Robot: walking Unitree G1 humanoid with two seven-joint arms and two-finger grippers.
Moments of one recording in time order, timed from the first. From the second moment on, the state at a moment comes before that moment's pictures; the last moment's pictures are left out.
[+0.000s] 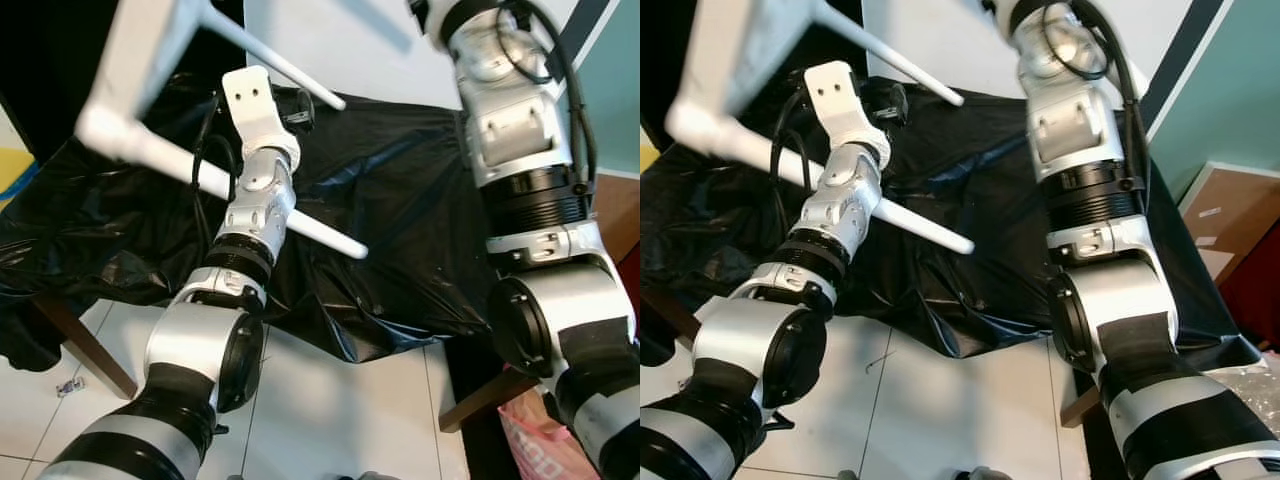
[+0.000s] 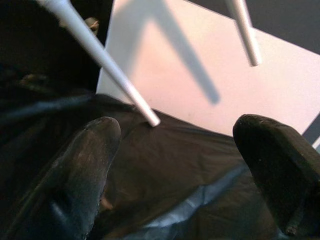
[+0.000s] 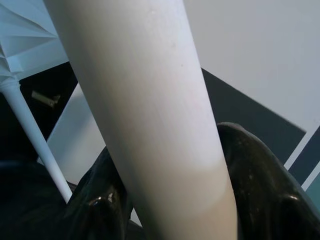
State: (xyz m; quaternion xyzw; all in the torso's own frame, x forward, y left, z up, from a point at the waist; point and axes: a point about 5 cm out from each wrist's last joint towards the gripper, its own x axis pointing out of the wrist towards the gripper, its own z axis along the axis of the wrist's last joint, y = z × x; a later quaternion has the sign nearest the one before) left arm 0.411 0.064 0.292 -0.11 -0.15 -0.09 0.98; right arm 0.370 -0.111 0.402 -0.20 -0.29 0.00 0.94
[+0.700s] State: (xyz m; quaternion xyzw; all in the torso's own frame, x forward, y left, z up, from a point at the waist) left arm 0.408 0.047 0.308 -0.07 -0.18 -0.14 0.97; right arm 0.363 -0.207 0.341 -0.10 -0.24 -0.15 0.95
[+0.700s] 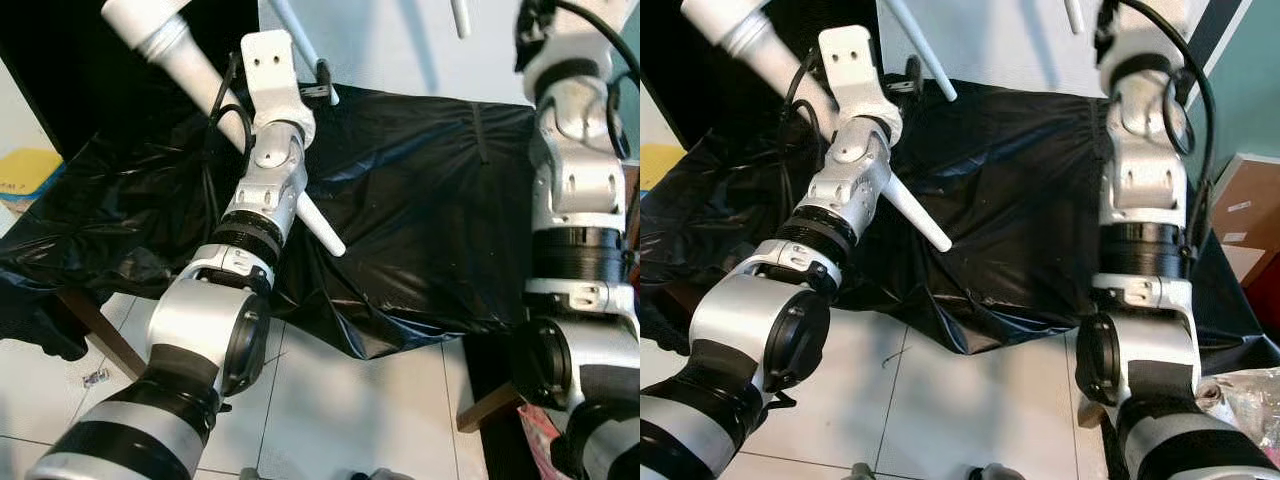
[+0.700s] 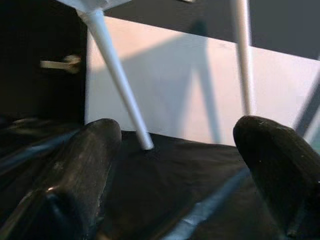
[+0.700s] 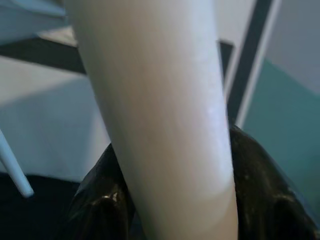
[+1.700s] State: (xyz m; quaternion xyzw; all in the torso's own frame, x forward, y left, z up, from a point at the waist) left arm 0.379 0.030 0.273 -0.06 -0.19 -0.20 0.96; right arm 0.350 -0.213 0.216 -0.02 -0.12 -0.17 0.98
